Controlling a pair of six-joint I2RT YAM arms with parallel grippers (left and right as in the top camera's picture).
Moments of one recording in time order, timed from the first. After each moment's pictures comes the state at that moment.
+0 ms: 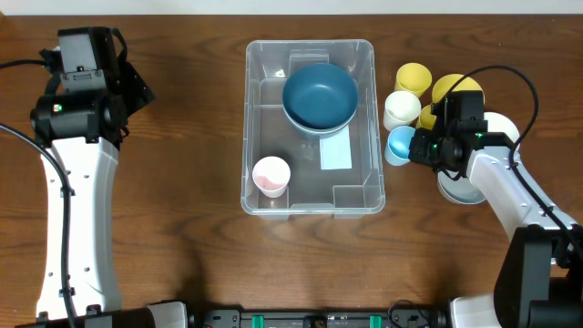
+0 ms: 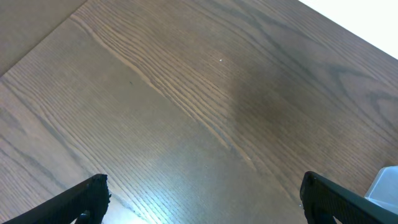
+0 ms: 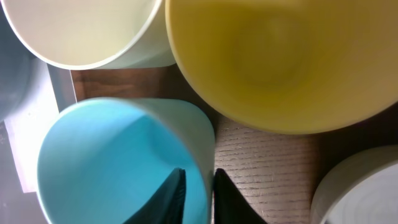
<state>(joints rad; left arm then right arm) 0.11 1.48 1.56 -1.02 -0.36 -0.46 0.01 1.62 0.98 -0.52 -0.15 0.31</state>
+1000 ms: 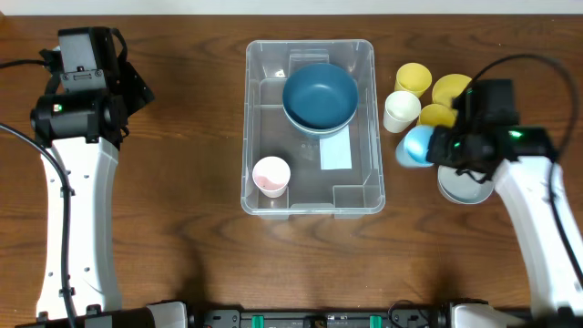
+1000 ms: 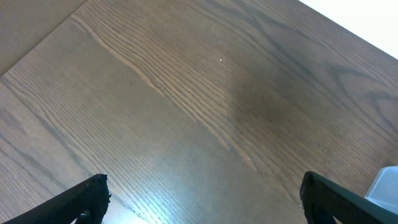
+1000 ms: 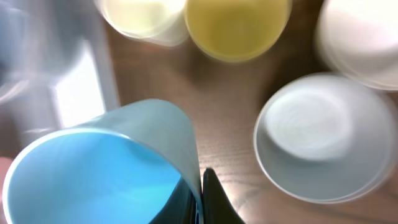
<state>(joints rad) 0.11 1.48 1.56 -1.02 -0.36 -0.46 0.02 1.39 1.21 -0.97 -0.08 0.28</state>
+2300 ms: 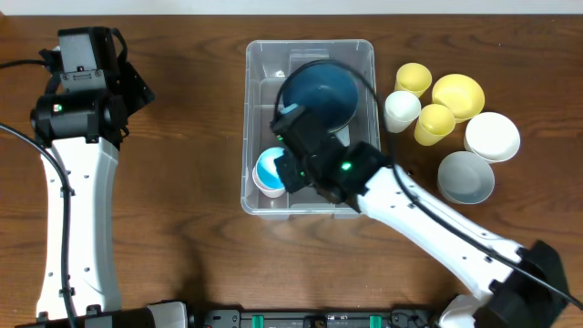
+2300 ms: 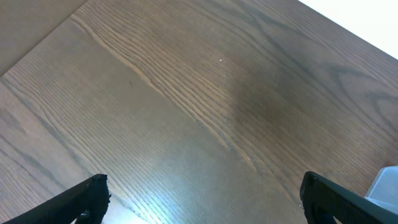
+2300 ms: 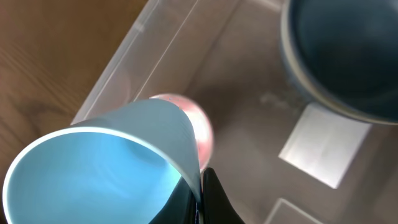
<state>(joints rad) 0.11 1.48 1.56 -1.02 -0.36 -0.46 0.82 1.64 1.35 -0.70 0.05 0.32</state>
